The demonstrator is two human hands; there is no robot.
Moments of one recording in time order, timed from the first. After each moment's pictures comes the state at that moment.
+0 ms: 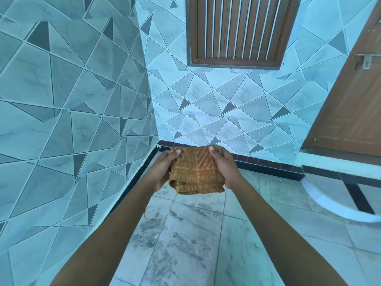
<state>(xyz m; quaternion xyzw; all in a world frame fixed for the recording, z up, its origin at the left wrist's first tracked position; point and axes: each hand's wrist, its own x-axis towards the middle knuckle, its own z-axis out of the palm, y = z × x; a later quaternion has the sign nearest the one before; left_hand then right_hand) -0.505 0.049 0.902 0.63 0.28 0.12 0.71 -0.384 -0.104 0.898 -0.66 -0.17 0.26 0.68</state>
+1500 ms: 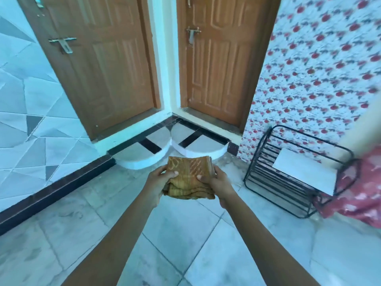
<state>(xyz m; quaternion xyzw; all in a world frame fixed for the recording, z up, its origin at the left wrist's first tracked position) -0.321 -0.566 0.836 0.66 -0.01 -0.28 0.70 -0.420 -0.726 0.832 -0.61 0.26 -0.09 0.75</state>
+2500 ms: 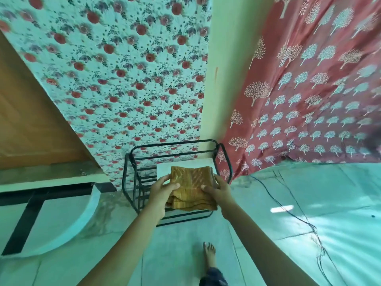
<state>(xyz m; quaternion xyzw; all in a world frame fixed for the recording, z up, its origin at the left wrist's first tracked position) -0.302 -1.291 0.763 0.65 -0.18 -0.55 0.50 -0.478 -1.334 0.743 -0.42 0.57 -0.33 0.63</state>
